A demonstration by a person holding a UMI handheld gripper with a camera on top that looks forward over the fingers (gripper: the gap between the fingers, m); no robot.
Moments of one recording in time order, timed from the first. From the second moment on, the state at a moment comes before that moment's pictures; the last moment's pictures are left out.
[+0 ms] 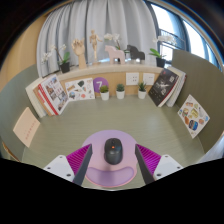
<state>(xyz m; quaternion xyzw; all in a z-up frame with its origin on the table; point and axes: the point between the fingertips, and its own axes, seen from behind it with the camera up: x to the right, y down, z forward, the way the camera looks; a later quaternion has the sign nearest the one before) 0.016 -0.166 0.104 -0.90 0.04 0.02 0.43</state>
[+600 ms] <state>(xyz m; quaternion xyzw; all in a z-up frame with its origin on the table) 0.021 -0.327 0.236 -0.85 -0.01 0.04 0.52</state>
